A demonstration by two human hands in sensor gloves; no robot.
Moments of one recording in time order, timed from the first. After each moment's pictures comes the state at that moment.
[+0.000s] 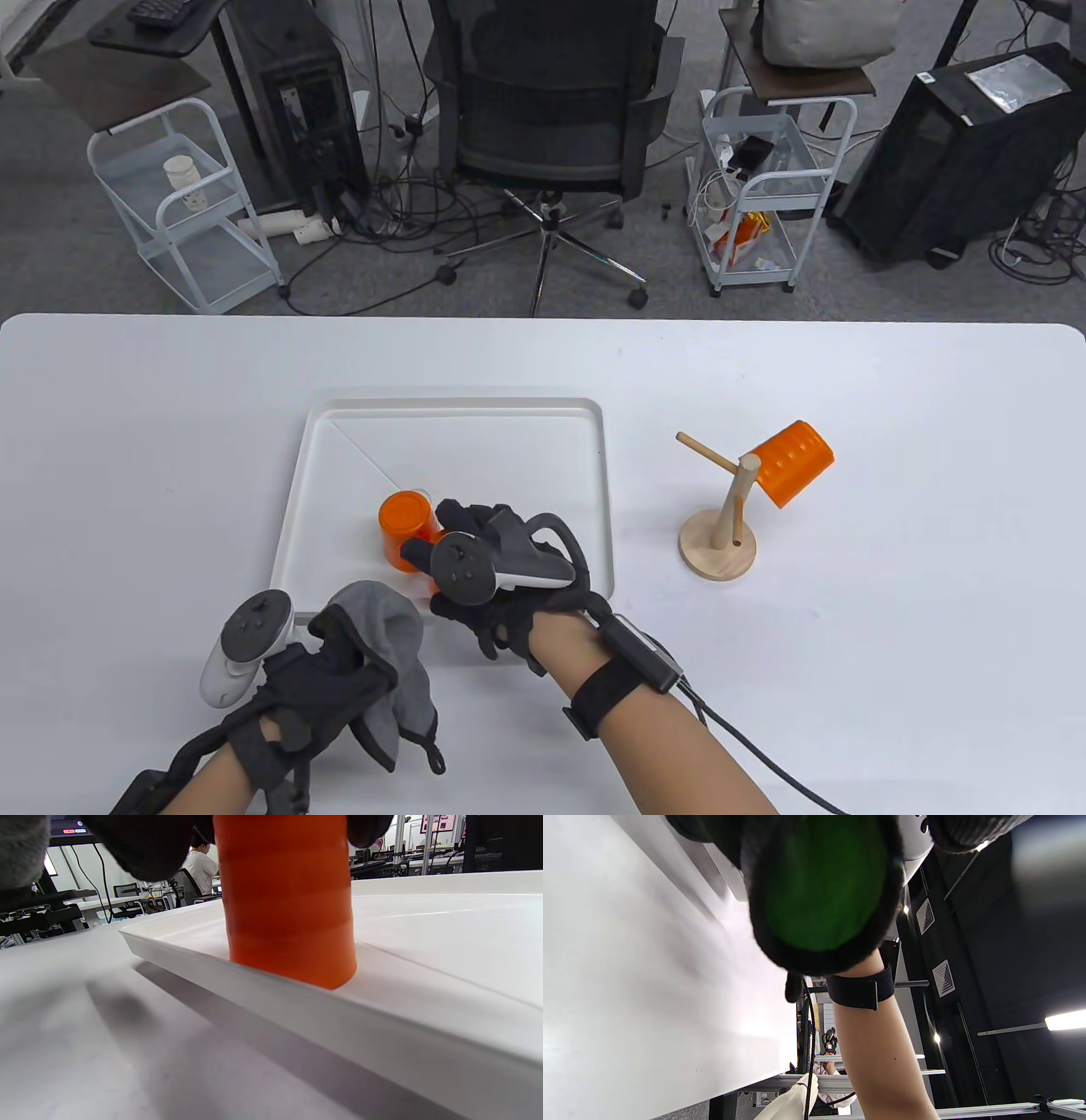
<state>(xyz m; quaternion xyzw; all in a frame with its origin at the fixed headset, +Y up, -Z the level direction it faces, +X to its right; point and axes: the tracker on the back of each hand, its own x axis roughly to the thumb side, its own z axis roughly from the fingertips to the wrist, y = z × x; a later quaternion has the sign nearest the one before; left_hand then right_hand) -0.245 -0.735 -0.246 -0.31 -0.33 0.61 0.66 -0.053 -0.699 -0.339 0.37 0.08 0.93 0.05</state>
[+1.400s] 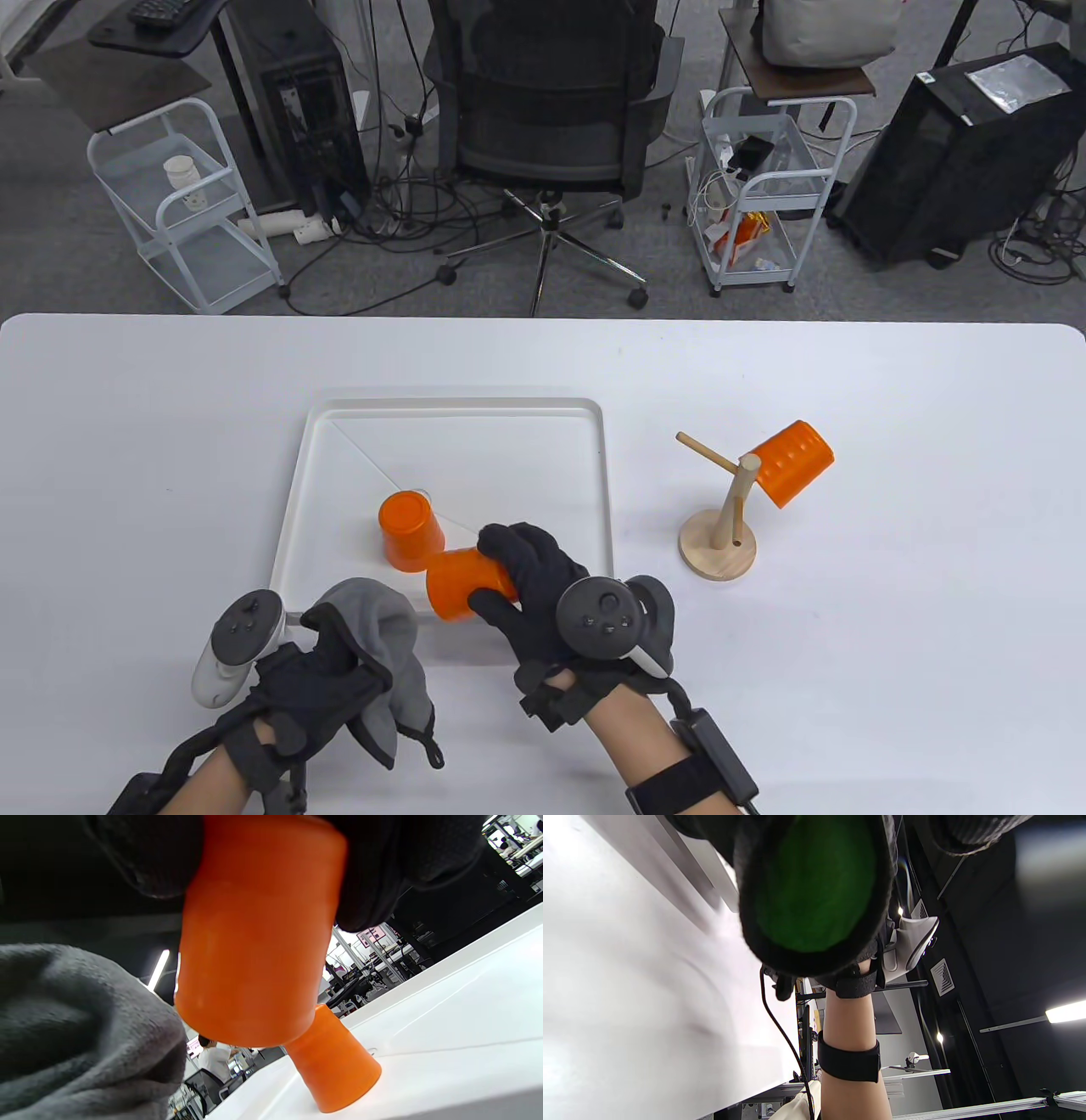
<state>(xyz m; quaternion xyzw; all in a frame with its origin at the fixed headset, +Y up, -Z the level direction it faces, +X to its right) -0.251 -0.732 -0.246 -0.28 -0.33 0.60 0.67 0.035 -0.676 -0.280 0.26 -0.12 0.88 0.39</state>
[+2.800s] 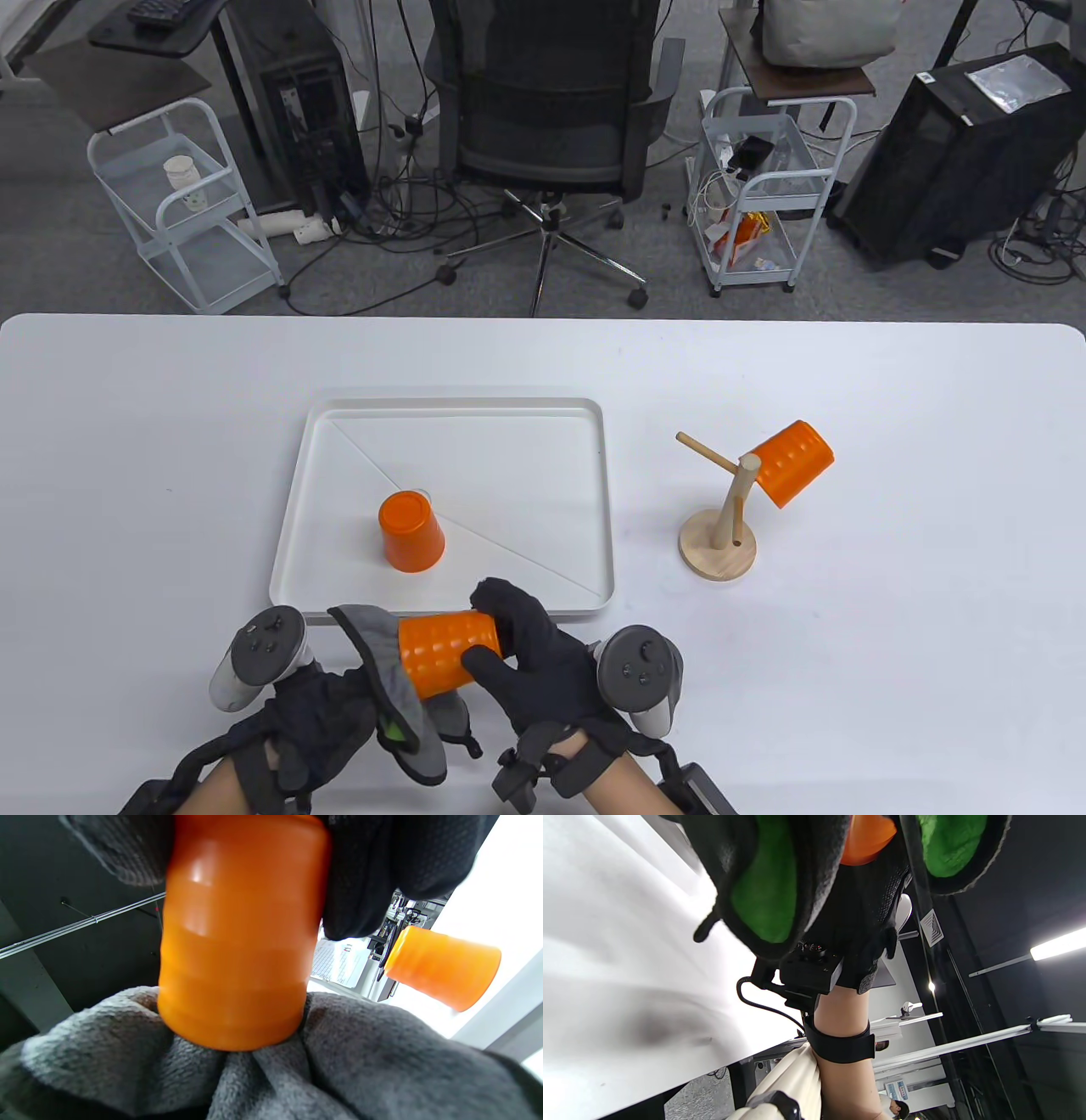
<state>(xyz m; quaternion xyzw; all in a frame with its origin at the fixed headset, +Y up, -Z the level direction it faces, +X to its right) -0.230 -0.729 -0.231 -0.30 -0.41 0.54 0.67 0.028 -0.698 -0.240 0.27 -0.03 0.75 0.61</state>
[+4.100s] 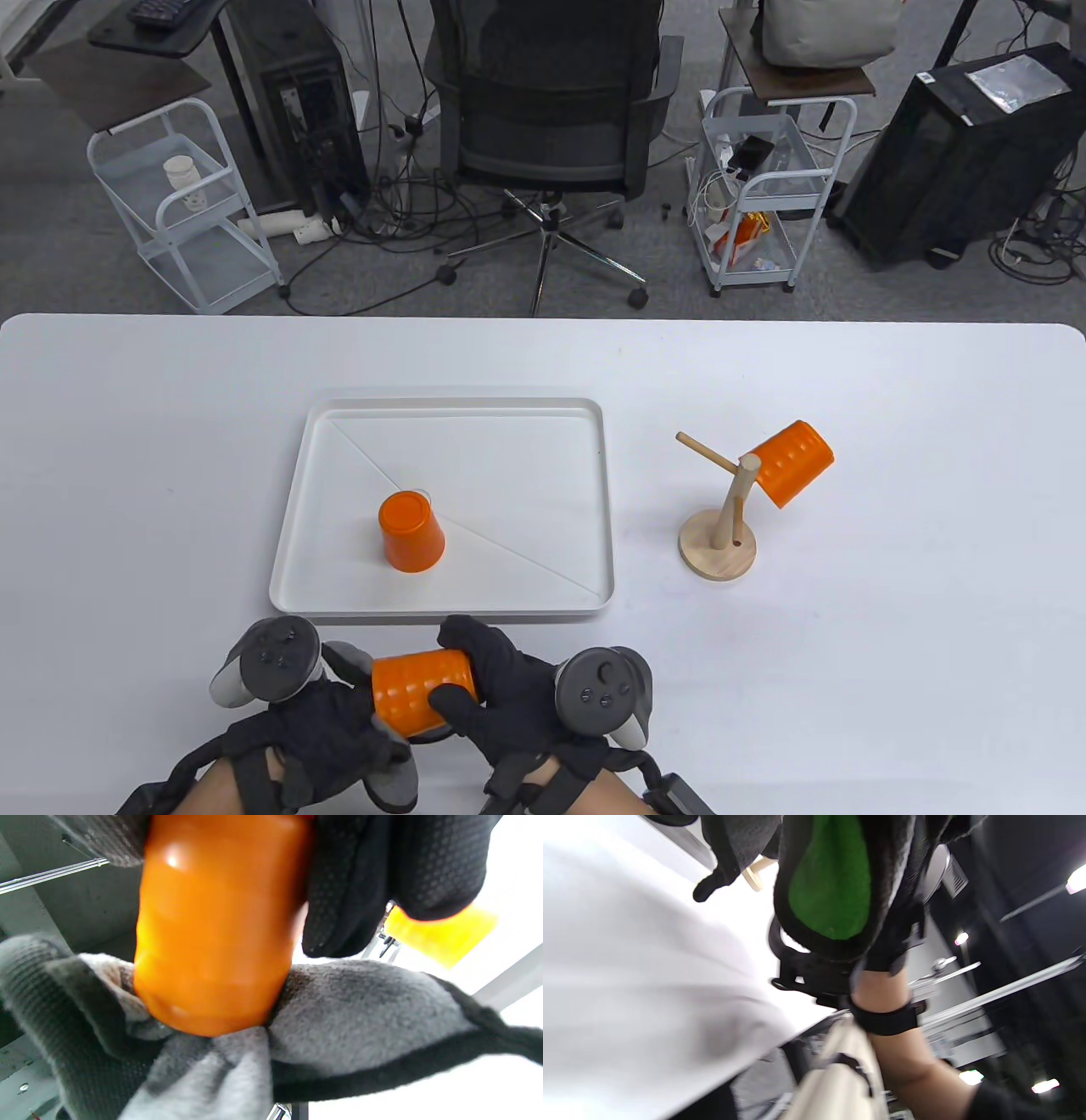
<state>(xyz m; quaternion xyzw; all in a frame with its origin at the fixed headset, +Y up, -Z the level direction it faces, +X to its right) -0.226 -0.719 -0.224 -0.28 -0.45 0.42 0.74 0.005 -0.706 -0.225 0.32 0.00 0.77 0.55</state>
